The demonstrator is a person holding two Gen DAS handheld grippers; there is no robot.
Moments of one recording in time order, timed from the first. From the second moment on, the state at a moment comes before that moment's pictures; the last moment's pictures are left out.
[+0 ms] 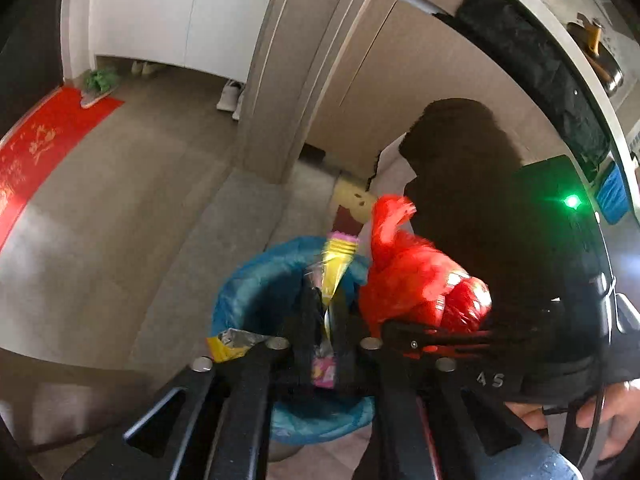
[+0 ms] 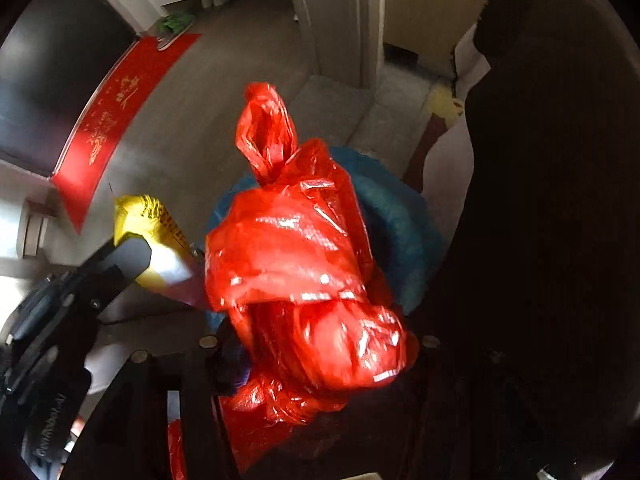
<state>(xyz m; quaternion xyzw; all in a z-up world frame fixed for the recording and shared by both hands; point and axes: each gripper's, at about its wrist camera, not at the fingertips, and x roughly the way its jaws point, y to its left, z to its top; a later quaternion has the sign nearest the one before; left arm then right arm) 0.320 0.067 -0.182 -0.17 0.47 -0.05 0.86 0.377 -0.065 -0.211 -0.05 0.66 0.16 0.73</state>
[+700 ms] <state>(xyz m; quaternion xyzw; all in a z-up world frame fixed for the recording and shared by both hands) 0.291 0.044 -0.148 -0.06 0.47 0.02 0.88 0.348 -0.091 -0.146 -0.01 0.58 0.18 0.79</state>
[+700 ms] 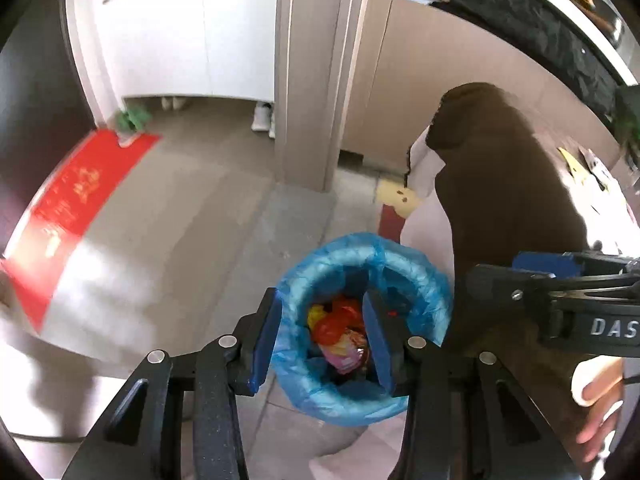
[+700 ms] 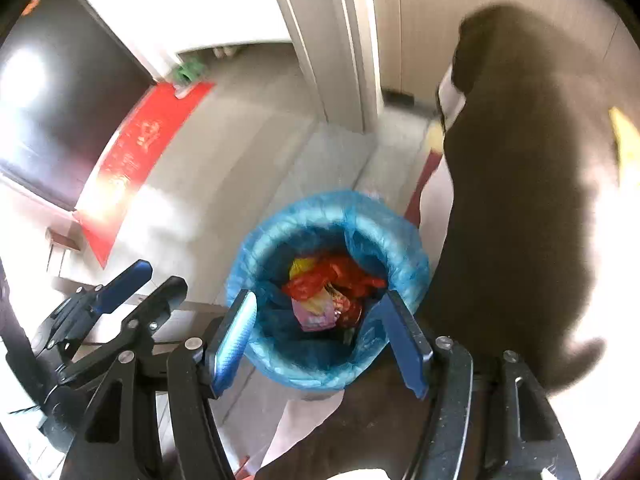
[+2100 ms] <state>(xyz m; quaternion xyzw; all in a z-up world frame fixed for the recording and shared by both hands) 0.405 -0.255 -0.093 0.02 0.47 -0.13 0.87 0.471 -0.469 -0.081 0.00 0.48 0.24 0.84</state>
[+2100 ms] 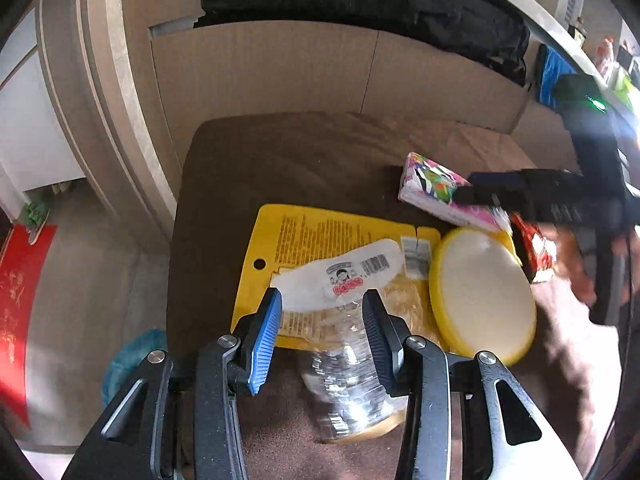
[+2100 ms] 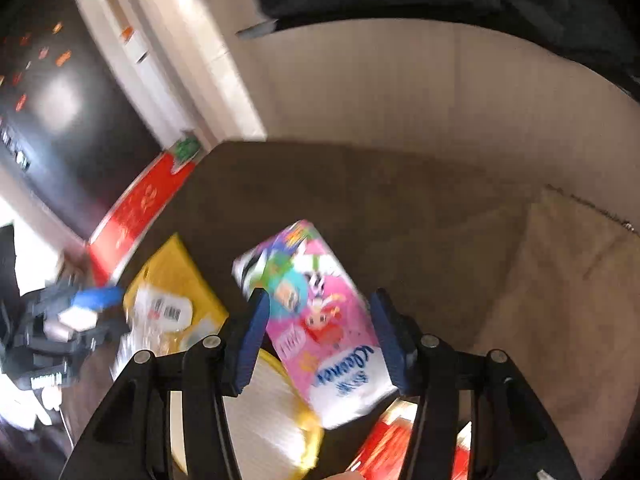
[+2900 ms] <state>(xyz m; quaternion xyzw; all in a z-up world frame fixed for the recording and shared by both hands) 0.347 -0.254 -0.091 0.01 0.47 -0.13 0.87 0.343 -0.452 -0.048 -0.06 0.43 0.09 0.89</state>
